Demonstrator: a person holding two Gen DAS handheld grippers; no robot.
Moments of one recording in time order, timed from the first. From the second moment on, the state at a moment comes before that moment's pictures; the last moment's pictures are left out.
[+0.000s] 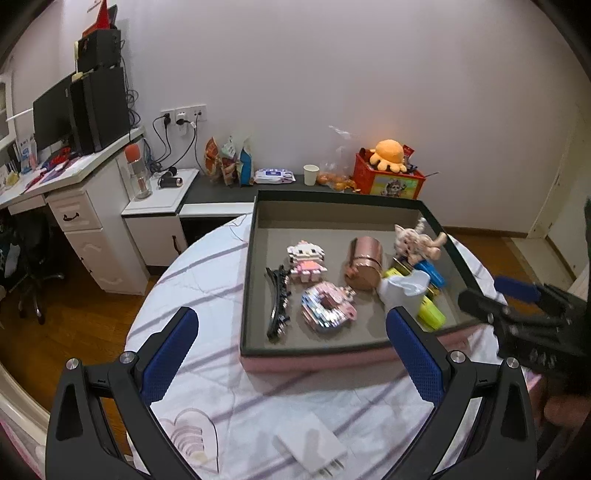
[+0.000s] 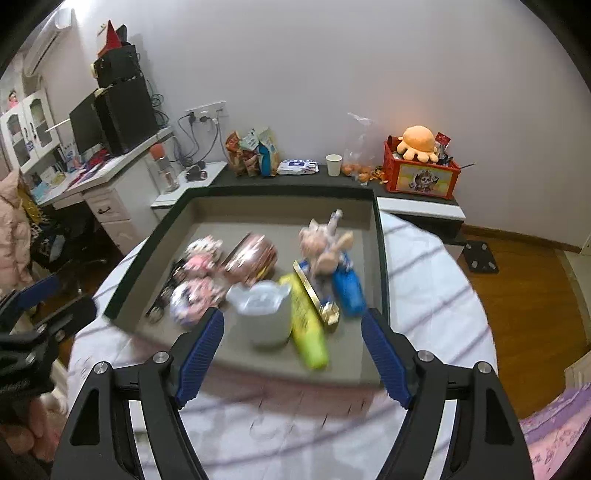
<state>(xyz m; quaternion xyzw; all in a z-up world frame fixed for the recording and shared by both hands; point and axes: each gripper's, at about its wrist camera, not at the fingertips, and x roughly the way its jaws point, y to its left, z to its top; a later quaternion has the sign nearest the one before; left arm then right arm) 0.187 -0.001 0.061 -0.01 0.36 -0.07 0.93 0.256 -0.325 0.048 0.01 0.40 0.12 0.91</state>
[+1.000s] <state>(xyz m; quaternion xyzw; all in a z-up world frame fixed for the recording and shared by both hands) 0.122 -0.010 -0.018 0.00 0.46 -0.06 0.88 0.169 -0.347 0.016 0.06 0.43 0.13 0.89</state>
